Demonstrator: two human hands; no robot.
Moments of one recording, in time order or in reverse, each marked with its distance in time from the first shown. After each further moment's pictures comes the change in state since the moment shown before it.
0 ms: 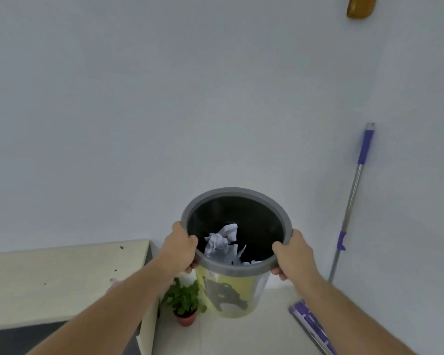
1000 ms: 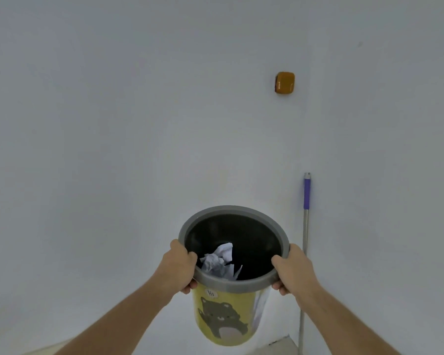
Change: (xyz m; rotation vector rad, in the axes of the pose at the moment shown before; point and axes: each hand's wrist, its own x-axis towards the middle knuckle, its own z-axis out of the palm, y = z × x) left_hand 0.099 0.139 0.010 0.025 -0.183 0.247; right_hand 0.076 -0.081 -0.086 0.128 0.233 0.022
